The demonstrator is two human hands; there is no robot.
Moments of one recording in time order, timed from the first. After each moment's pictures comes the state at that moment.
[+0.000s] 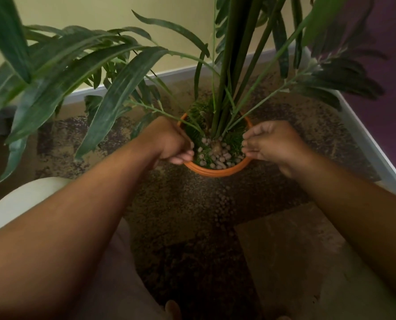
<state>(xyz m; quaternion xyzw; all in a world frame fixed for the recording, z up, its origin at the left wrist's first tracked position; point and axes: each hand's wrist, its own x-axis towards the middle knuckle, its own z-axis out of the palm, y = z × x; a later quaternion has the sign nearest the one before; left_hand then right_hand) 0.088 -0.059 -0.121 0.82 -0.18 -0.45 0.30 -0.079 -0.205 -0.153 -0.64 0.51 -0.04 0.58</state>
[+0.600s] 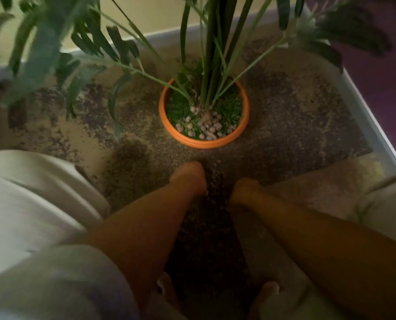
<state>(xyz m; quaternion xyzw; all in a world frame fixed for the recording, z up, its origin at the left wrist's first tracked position) -0.007 -0.047 -0.263 0.81 -0.37 -0.44 -0.09 -0.132 -0.122 -0.281 -0.70 0.50 0.41 0.30</state>
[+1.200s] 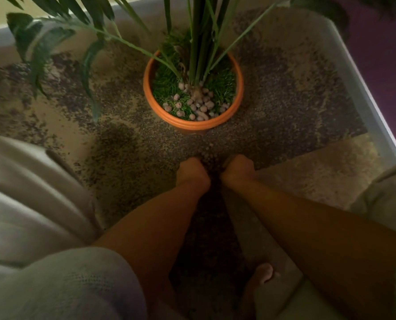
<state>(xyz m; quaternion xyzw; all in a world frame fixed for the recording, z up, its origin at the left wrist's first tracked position) -0.050 -0.042 -0.302 0.88 -0.20 -0.42 0.08 -0.131 -0.118 -0.303 -0.68 0.63 0.20 0.32</state>
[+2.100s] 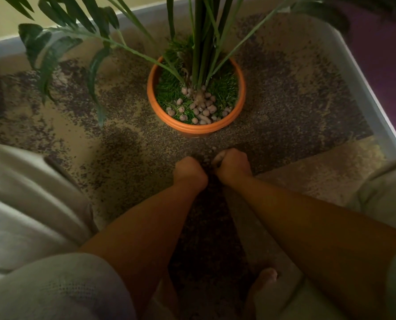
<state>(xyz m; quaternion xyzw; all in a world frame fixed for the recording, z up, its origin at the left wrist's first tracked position) -0.038 -0.046 -0.293 0.90 -0.15 -0.41 0.08 -0.114 -0.121 -0.290 -0.74 0.54 0.17 0.36</state>
